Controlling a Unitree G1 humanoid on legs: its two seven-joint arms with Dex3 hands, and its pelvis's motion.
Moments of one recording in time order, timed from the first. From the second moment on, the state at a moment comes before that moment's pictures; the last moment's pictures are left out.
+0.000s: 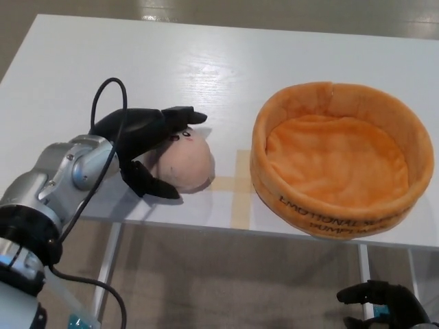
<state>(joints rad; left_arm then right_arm) -0.87 0.45 -0.42 0.97 0.57 -0.45 -0.14 -0.39 -0.23 0.03 1.27 -0.19 -0.23 -0.04</state>
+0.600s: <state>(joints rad) -0.90 0.41 -0.36 1.04 0.50 -0.49 -0.14 -0.40 -0.23 0.03 1.27 -0.19 -0.22 -0.03</state>
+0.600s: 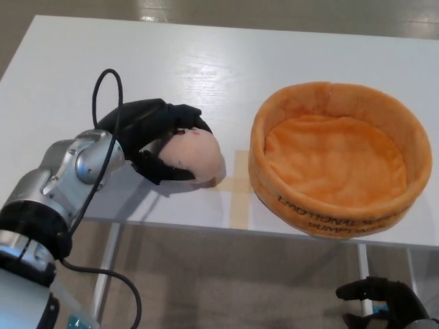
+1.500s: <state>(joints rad) -1.09 0.41 -0.30 0.99 0.51 -0.53 0.02 -0.40 -0.23 0.04 1.28 -0.19 -0.22 -0.03</state>
